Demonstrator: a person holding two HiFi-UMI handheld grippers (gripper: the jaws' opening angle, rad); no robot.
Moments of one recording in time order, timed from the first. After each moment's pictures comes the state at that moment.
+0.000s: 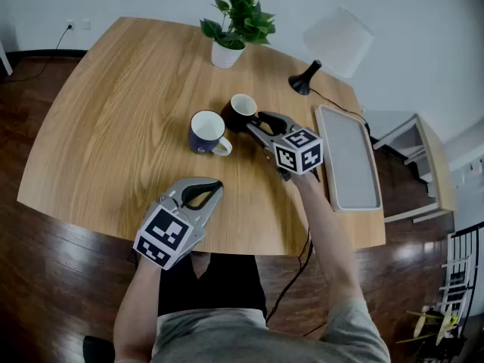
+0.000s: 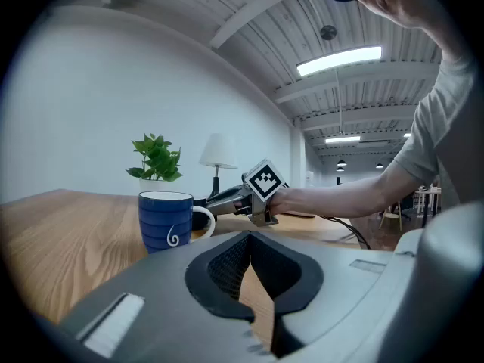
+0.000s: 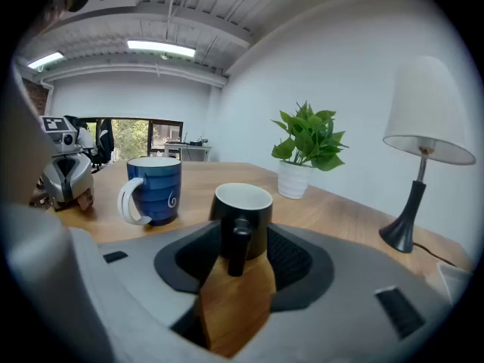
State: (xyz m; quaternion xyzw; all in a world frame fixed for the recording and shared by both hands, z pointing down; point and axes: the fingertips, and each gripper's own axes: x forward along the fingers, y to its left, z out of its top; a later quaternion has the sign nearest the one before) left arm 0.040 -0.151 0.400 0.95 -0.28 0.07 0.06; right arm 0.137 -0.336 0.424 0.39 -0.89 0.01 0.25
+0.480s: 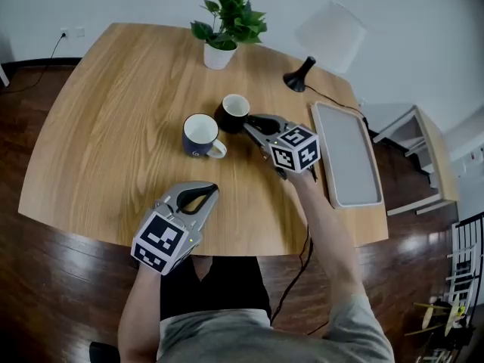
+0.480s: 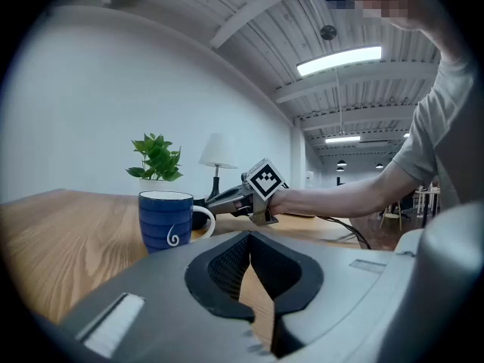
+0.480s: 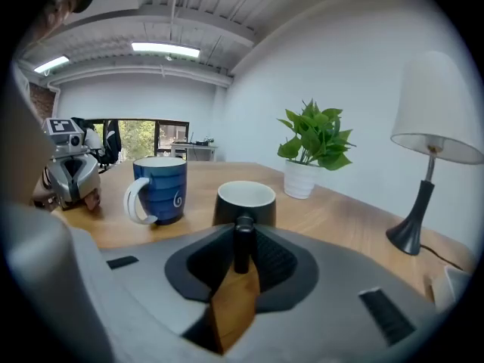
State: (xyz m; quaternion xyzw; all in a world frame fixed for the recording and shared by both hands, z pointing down) left arm 0.037 -0.150 0.403 0.96 -0.28 0.07 0.06; right arm 0.132 -0.331 0.425 0.37 -0.89 0.01 0.25
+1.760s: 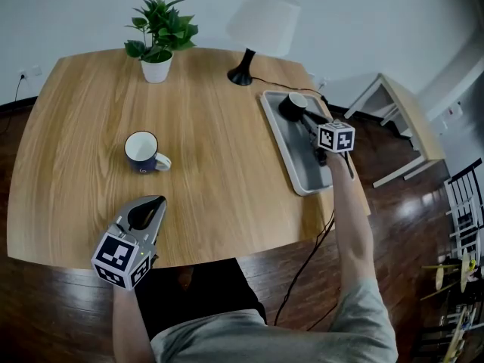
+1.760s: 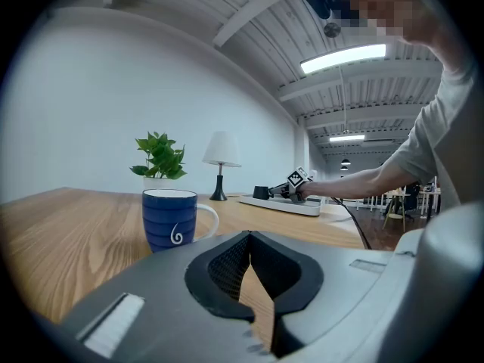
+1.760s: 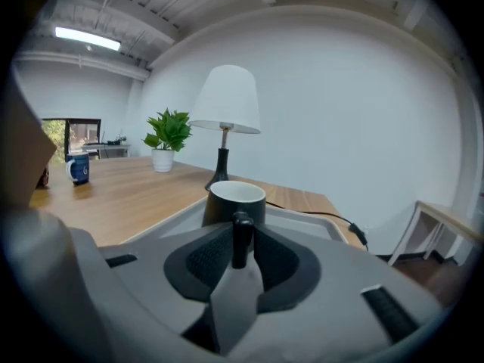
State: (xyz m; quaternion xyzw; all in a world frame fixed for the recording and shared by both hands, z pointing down) left arm 0.033 -0.156 0.408 0.95 -0.30 0.08 0.07; right arm 0.529 -0.326 0.408 0.63 -0.74 0.08 0.22
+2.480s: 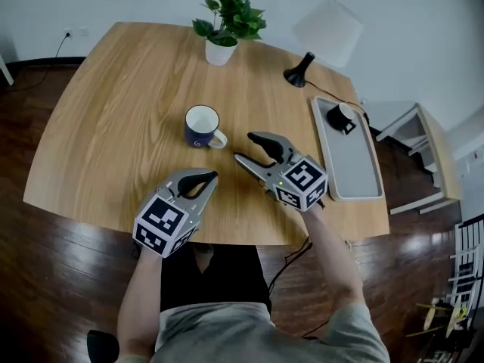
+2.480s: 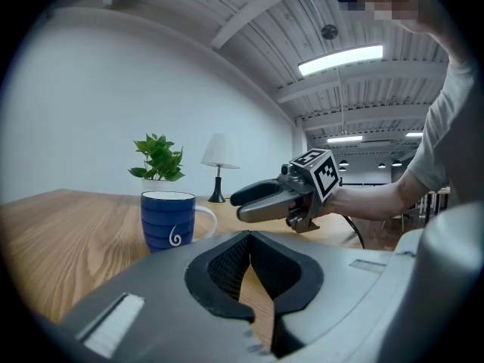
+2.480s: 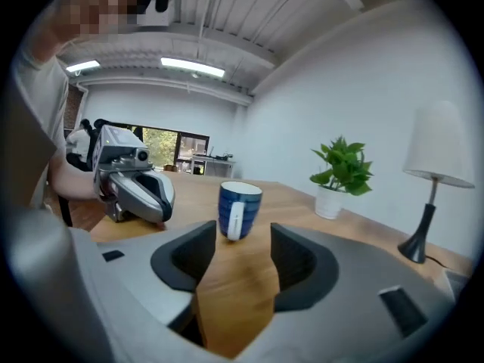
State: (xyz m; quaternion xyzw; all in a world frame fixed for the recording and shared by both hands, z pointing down) left arm 0.039 -0.155 0.407 0.95 -0.29 0.07 0.06; right arm 0.096 -0.220 0.394 0.31 -0.93 -0.05 0.20
